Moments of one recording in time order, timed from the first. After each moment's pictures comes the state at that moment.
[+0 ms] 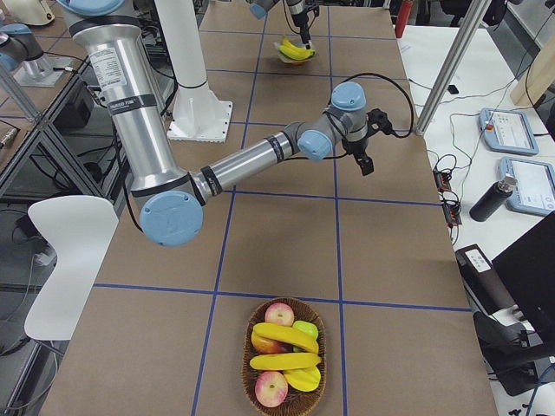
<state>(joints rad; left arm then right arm) -0.79 -1.50 -1.96 -2.14 -1.77 -1.04 1.21 -1.30 1.73 -1.25 2.24 0.30</state>
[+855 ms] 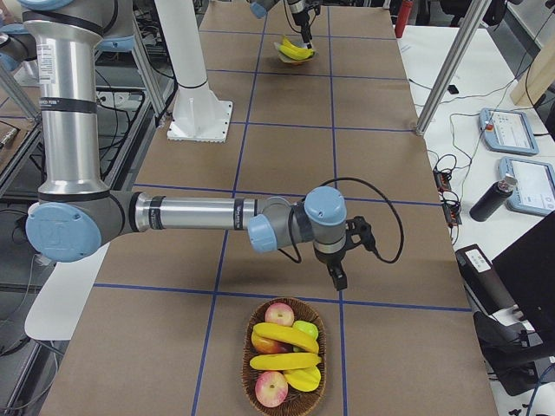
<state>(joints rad) -0.79 -1.52 -1.97 -2.14 -1.77 -1.04 1.54 -1.61 1.58 -1.27 2.31 -0.06</state>
